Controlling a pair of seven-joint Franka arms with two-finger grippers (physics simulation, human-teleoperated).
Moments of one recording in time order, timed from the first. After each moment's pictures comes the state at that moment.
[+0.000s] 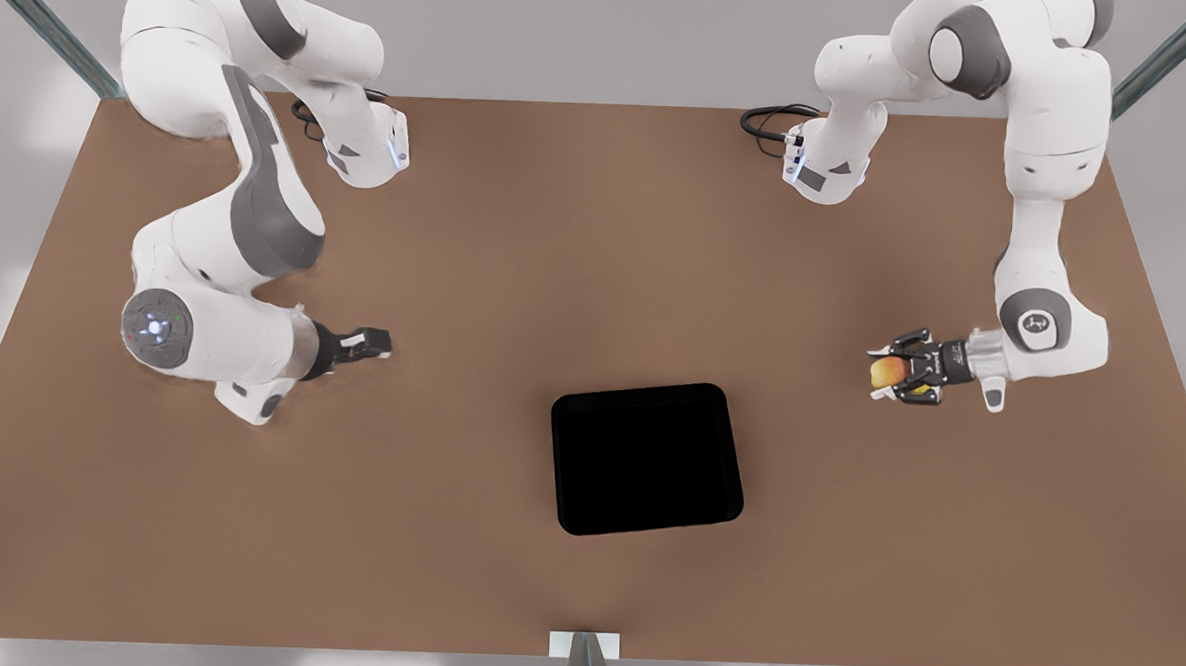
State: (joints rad) left arm 0.02 0.39 0.29 -2.06 -0.93 1.86 -0.53; right arm -0.08 0.48 0.49 -1.06 -0.21 1.24 0.08
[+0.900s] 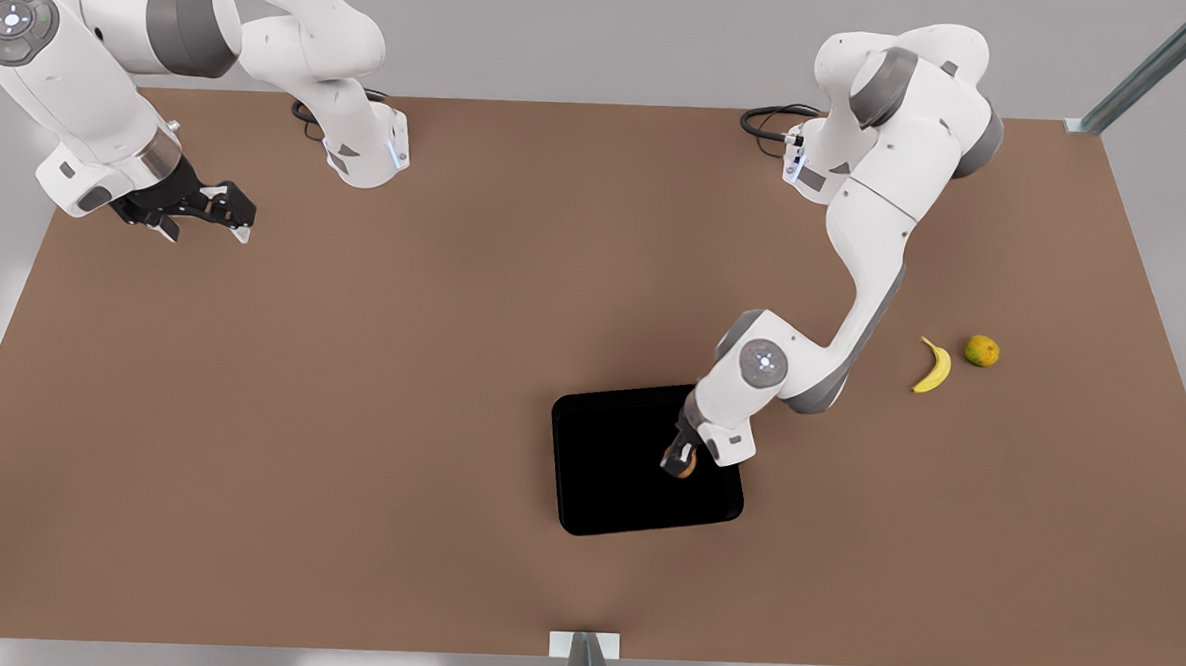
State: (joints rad) left arm -0.12 0.75 -0.44 -1.58 0.22 2.51 -1.74; right arm 0.15 -0.23 -0.07 -1.80 -0.06 1.59 0.04
